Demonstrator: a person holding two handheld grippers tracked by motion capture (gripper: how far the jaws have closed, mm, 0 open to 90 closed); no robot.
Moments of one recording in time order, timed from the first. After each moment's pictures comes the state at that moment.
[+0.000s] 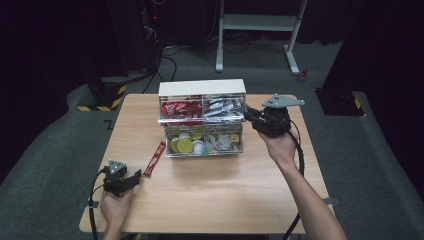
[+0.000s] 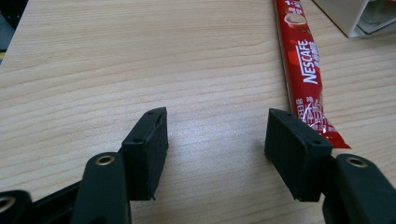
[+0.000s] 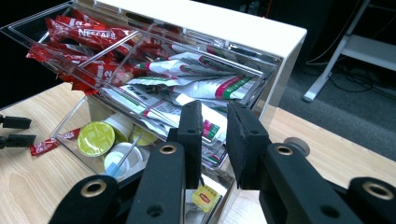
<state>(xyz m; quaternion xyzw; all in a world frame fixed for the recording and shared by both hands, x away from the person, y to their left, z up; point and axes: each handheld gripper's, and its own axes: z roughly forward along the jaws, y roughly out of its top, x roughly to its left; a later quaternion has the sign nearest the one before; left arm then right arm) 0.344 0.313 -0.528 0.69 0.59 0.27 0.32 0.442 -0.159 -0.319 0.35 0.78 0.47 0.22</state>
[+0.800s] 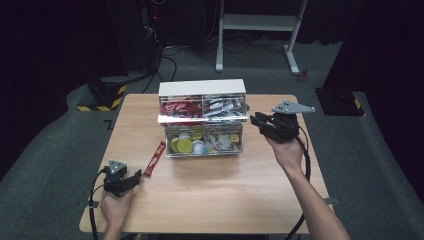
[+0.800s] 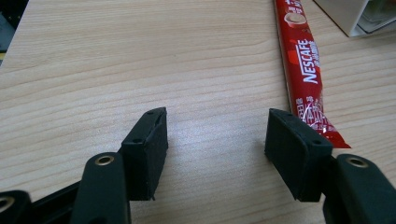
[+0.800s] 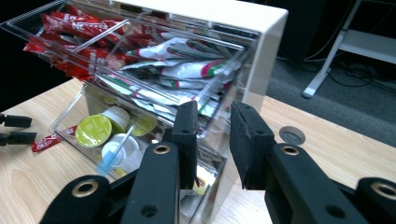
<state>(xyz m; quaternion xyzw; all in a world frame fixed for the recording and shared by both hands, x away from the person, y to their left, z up) 0.345 0.312 -0.529 0.69 0.59 0.27 0.32 0.433 -0.182 -0.330 0.36 0.77 0.48 0.22</state>
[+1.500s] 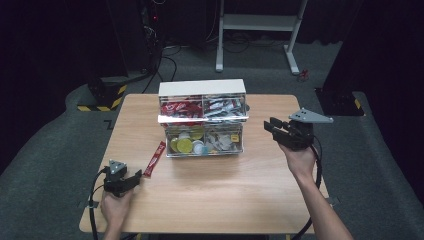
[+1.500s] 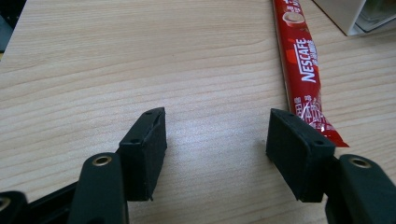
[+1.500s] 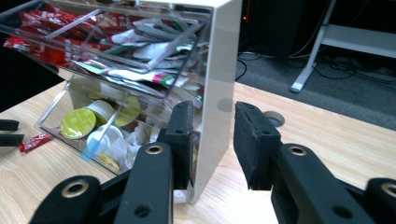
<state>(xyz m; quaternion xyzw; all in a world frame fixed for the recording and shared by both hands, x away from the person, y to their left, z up) 0.344 0.312 -0.529 0.69 0.59 0.27 0.32 0.420 -0.220 -0.345 0.39 0.74 0.49 0.22</state>
